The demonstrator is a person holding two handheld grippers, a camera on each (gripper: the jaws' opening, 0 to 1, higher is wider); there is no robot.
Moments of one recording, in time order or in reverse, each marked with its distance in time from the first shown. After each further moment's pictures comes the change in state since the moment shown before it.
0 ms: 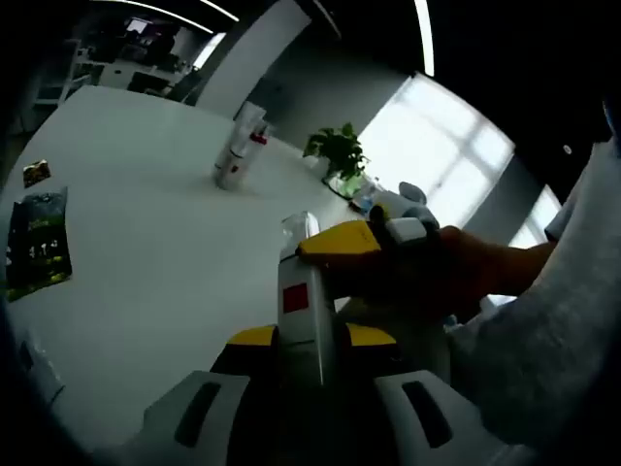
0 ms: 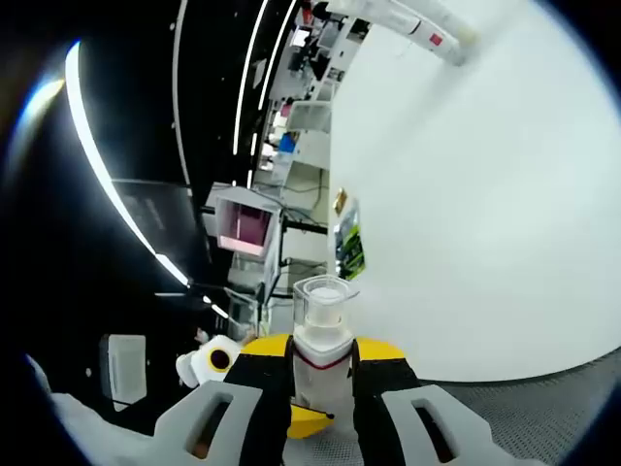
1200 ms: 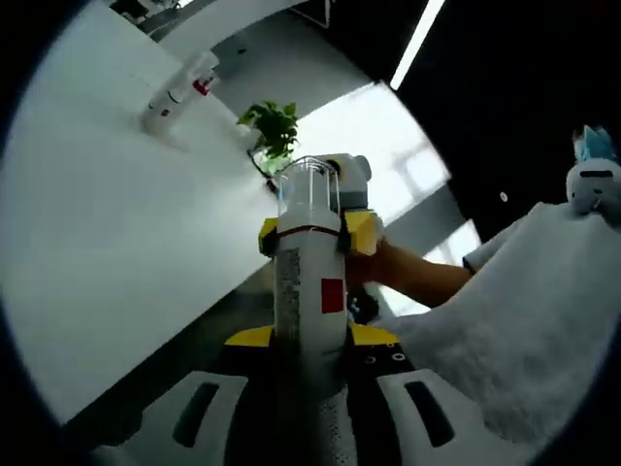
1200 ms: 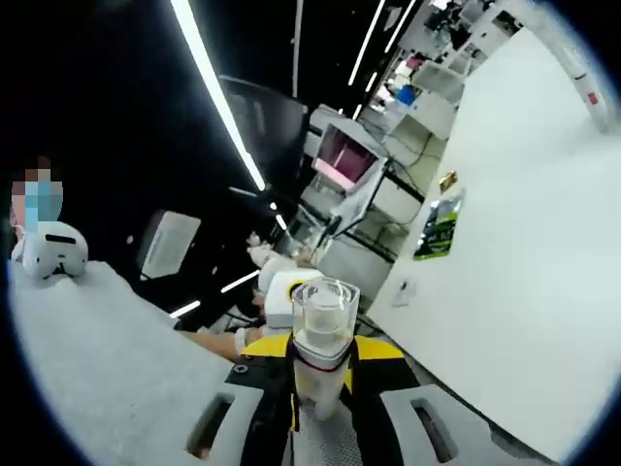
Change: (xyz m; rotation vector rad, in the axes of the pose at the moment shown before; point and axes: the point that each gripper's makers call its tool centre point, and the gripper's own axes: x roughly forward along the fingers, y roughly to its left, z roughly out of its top) left arm 0.000 -0.057 -0.003 -0.240 0.041 -0.377; right arm -0.032 0.045 -0.018 -0.405 0.245 0.296
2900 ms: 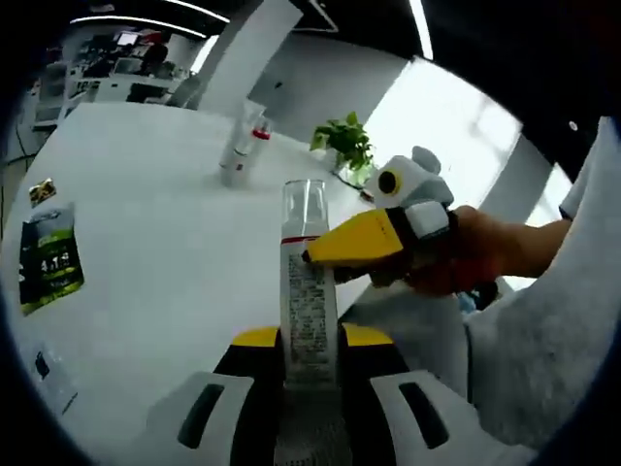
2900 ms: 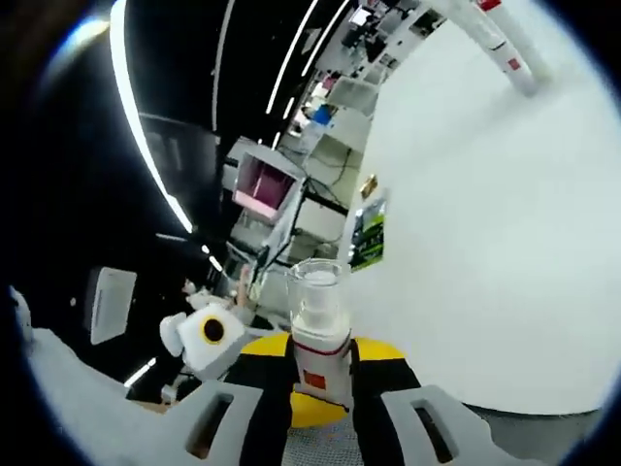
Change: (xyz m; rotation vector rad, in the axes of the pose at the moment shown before) left arm -0.025 0.065 0.012 0.311 0.006 0.540; right arm 0.025 -0.049 -0.001 0.177 -0.112 -0.332
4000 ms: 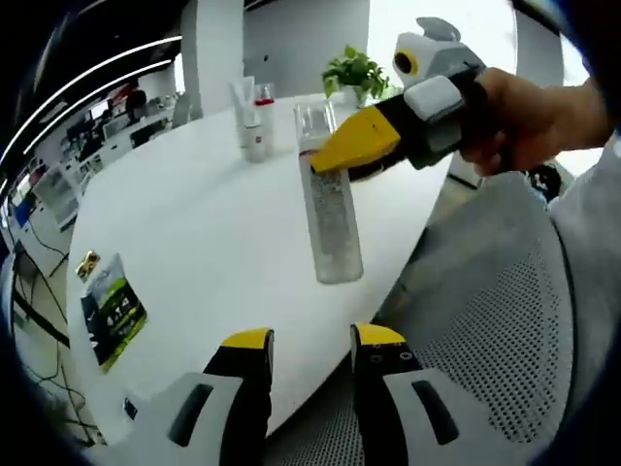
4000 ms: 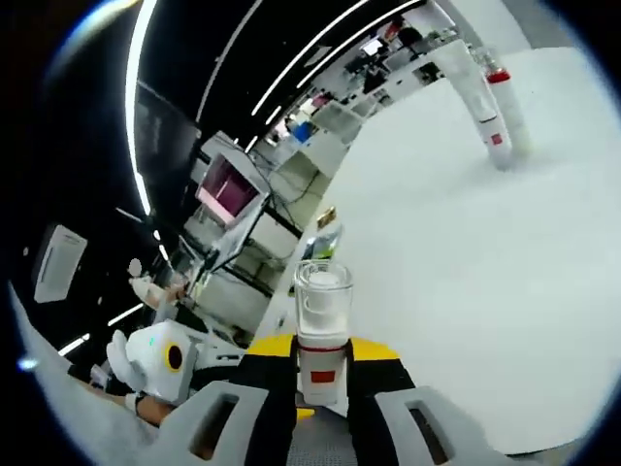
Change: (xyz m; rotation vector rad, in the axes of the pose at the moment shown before) left arm 0.005 0.040 -0.036 0.393 0.253 0.255; right arm -0.032 -0.034 0.048 -0.243 -0.110 -0.188
